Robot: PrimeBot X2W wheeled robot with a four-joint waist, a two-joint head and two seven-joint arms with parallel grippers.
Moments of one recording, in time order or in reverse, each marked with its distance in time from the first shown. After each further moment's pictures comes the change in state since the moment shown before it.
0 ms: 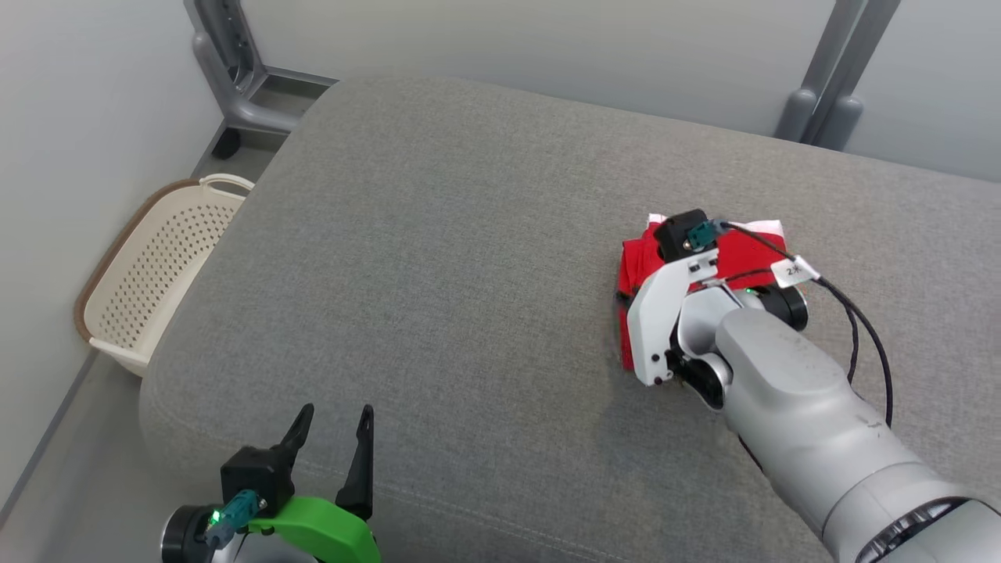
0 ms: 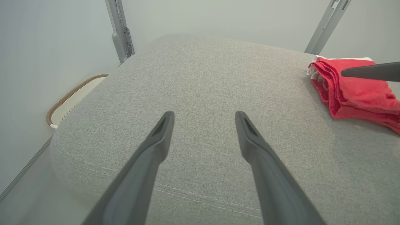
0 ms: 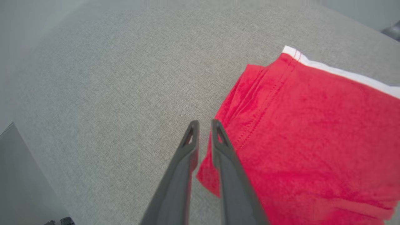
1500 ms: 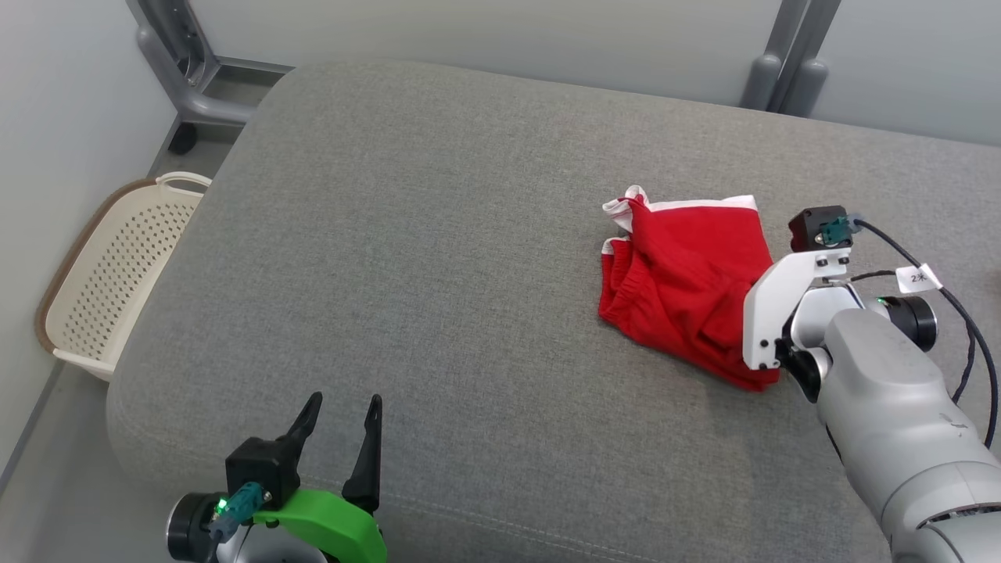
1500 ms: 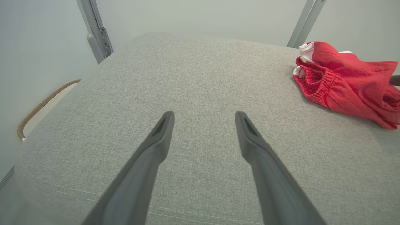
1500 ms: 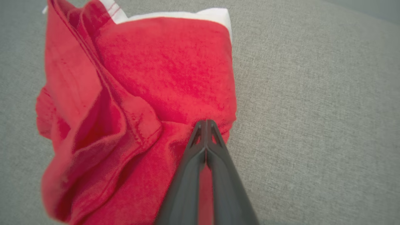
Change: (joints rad) left arm -0.007 -0.011 0.013 -0.017 0.022 -0.011 0.008; right arm -0.038 -0.080 -0.502 0.180 -0.390 0.000 -0.067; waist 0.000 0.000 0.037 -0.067
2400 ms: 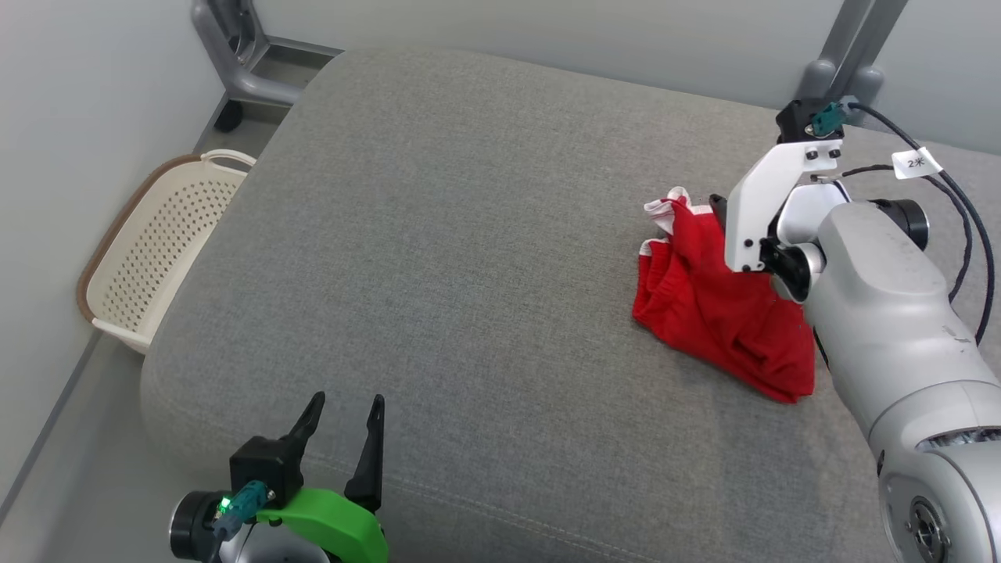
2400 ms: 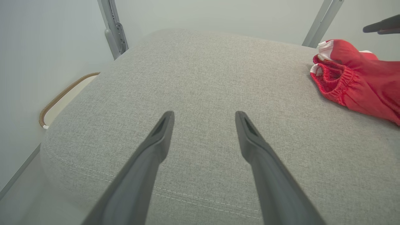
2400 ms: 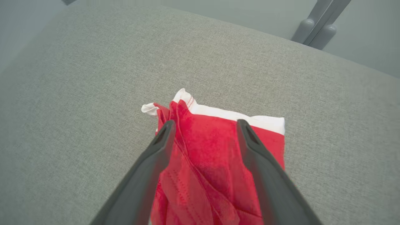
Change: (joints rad) left arm -0.005 -0.012 0.003 0.017 0.013 -0.013 0.001; right arm -0.184 0.044 -0.082 -0.024 -0.049 0.000 0.173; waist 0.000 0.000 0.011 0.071
